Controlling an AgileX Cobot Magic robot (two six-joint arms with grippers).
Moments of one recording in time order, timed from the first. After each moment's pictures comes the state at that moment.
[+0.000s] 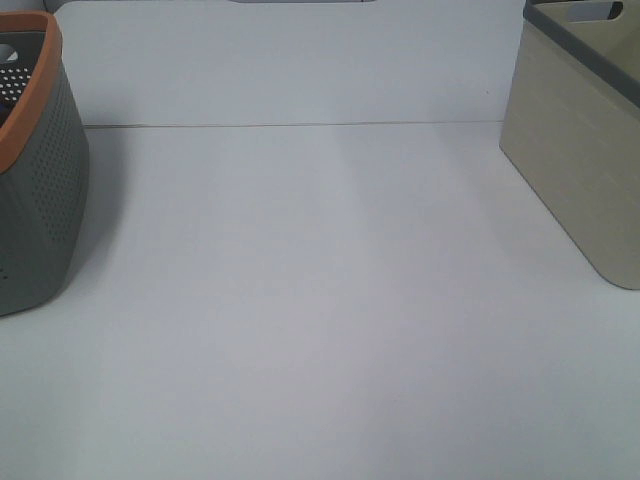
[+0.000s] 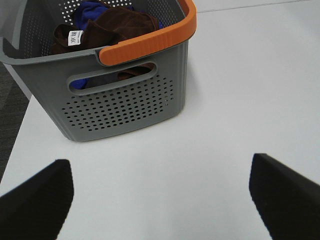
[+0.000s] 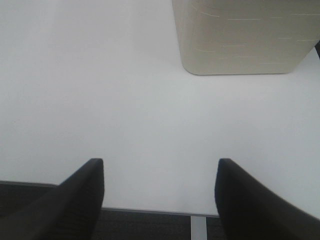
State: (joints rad) left arm 0.00 0.00 -0.51 -0.01 1.05 0.07; right arm -0.02 0.00 -0.50 0.06 1.06 -0.08
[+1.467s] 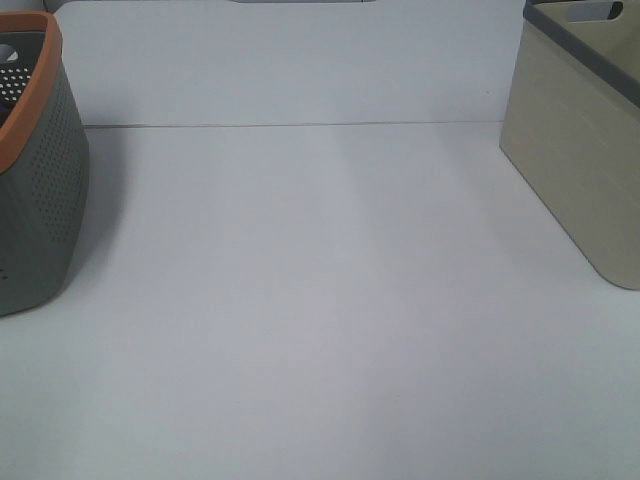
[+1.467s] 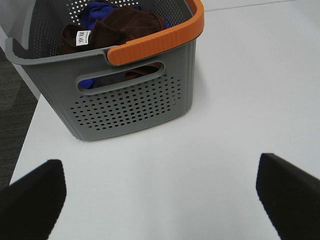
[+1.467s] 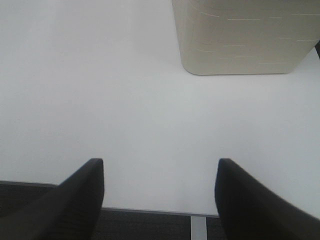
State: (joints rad) left arm 0.00 0.00 -0.51 0.01 1.05 0.07; right arm -0.02 0.00 -0.50 0.06 1.06 -0.08
